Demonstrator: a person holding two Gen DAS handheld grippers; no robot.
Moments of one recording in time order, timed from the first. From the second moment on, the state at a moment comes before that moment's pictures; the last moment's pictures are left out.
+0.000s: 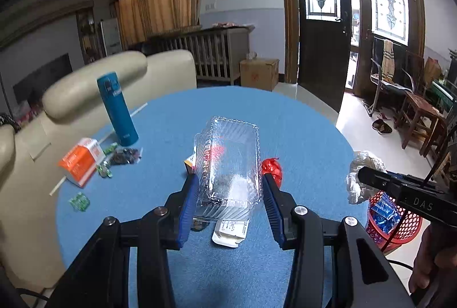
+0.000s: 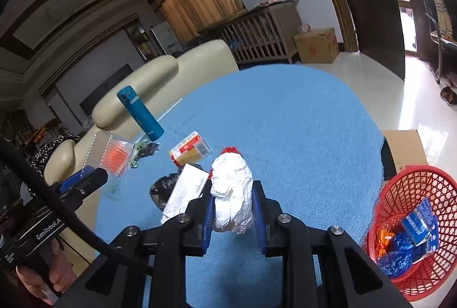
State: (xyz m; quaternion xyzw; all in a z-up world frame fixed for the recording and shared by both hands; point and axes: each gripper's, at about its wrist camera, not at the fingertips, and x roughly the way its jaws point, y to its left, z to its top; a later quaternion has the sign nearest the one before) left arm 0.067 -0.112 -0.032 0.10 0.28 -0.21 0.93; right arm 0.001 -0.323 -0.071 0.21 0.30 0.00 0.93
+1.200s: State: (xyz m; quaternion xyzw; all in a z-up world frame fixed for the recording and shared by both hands) left arm 0.024 -0.152 -0.012 0.18 0.25 -0.19 0.93; right arm -0.080 -0.351 -0.036 0.23 0.23 -0.01 0.95
